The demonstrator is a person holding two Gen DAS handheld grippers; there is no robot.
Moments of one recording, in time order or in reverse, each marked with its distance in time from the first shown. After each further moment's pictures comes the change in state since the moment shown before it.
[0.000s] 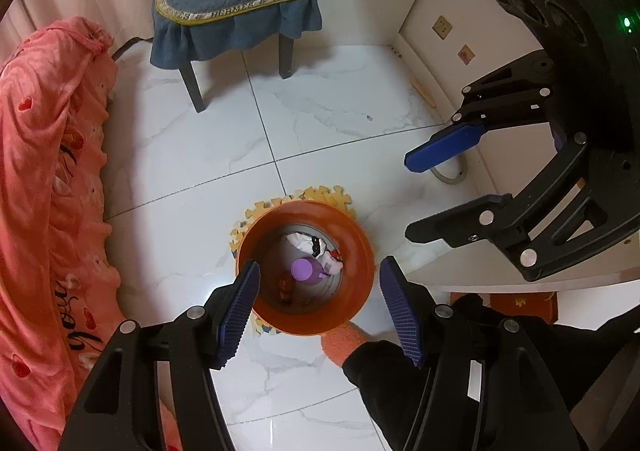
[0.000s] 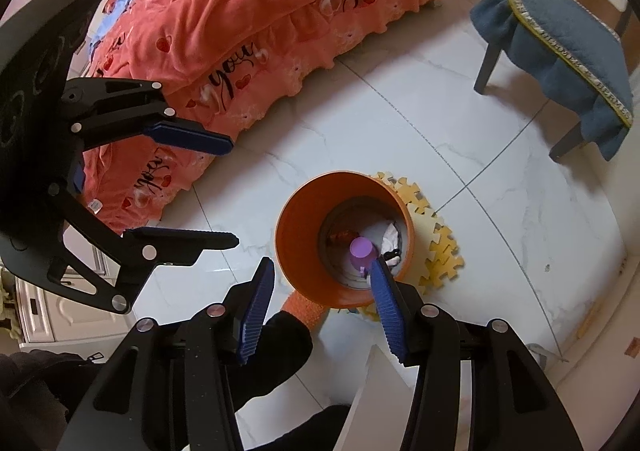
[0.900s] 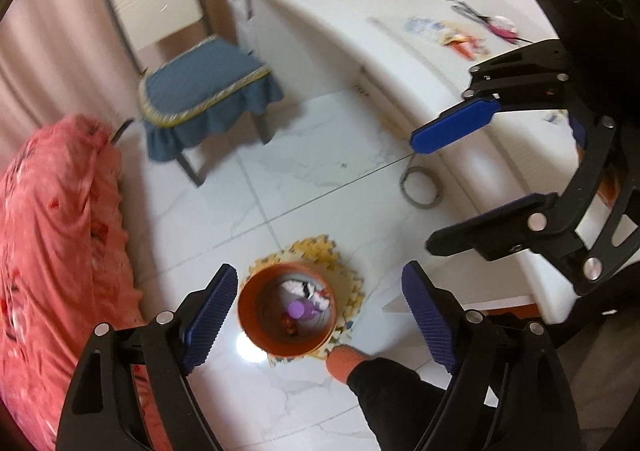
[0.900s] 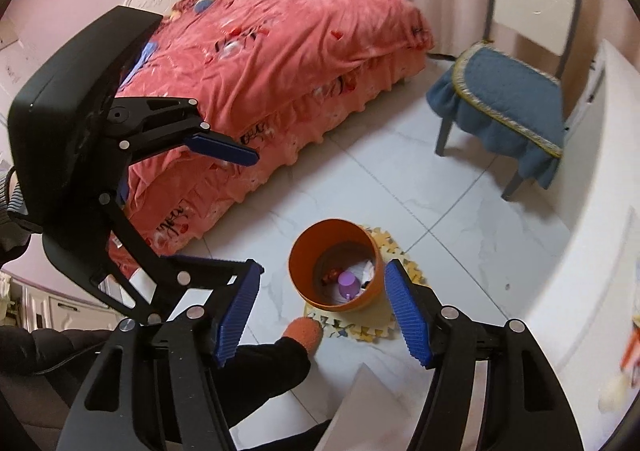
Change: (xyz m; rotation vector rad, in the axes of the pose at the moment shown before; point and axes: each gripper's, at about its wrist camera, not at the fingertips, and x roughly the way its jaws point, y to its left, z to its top) left arm -0.120 -0.111 0.045 0.187 -0.134 0.059; right arm -0.216 0.034 -0.082 0.022 -0.274 -0.073
